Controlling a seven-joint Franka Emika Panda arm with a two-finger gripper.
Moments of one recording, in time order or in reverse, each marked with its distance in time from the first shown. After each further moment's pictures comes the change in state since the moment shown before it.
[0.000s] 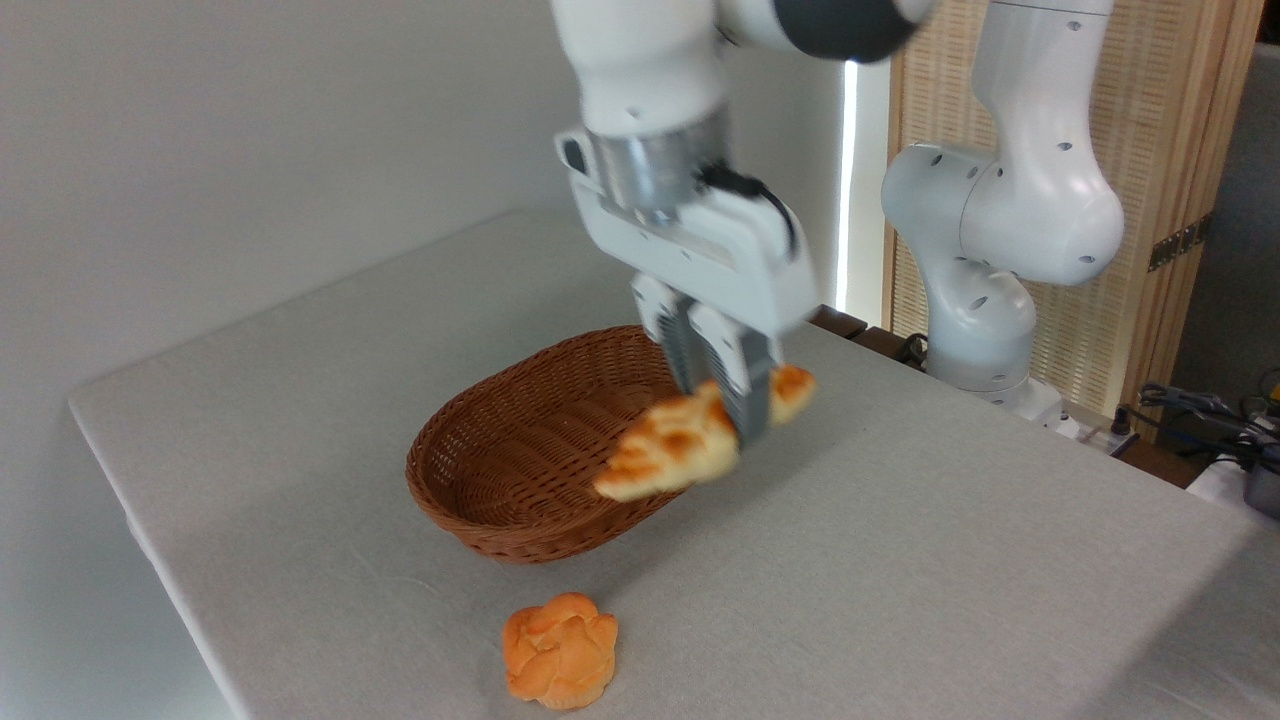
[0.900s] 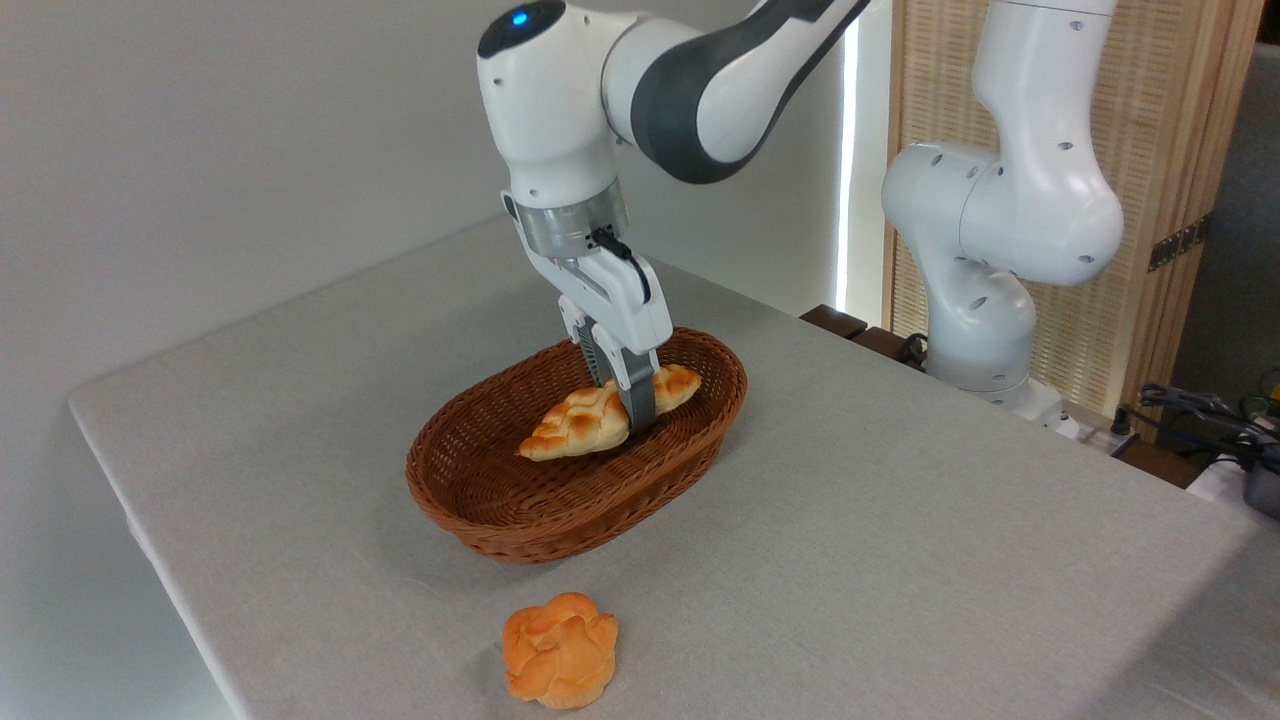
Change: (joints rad) arm -0.010 -0.036 -0.357 -0.266 -0.188 0.245 -0.219
